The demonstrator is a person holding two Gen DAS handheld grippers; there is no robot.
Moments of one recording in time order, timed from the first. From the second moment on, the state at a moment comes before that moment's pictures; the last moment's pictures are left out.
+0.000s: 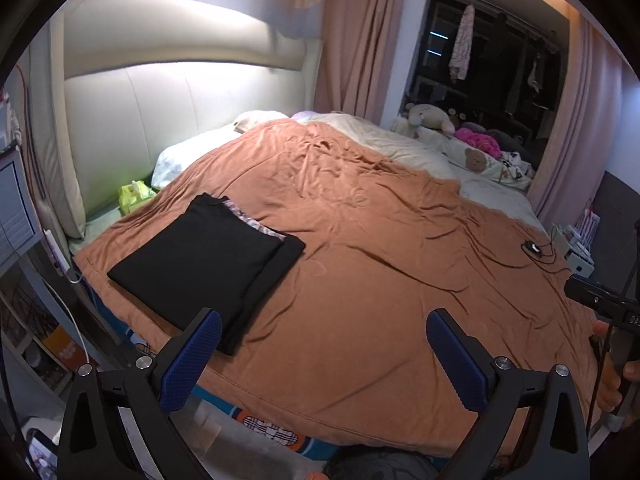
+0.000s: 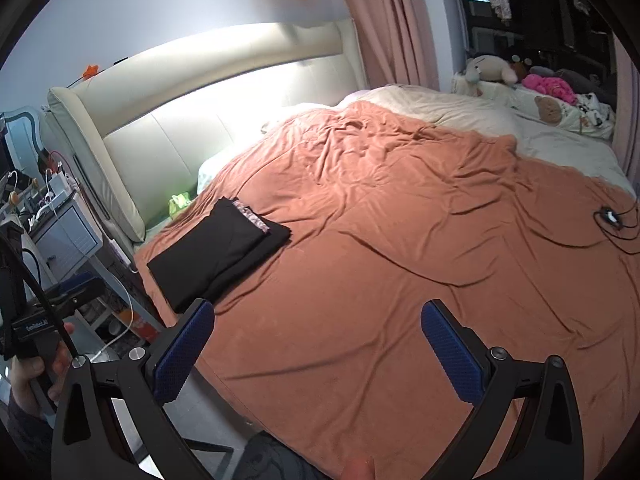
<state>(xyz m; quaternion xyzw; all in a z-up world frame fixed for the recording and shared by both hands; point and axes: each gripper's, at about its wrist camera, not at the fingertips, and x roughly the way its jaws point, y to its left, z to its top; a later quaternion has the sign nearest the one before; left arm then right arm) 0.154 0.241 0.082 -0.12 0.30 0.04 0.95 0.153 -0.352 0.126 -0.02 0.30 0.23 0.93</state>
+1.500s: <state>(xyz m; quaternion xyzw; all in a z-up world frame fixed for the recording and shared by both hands) -0.017 0.070 0.051 -0.09 0.22 -0.04 0.97 -0.108 -0.506 0.060 -0.01 0.18 0.17 0.97</state>
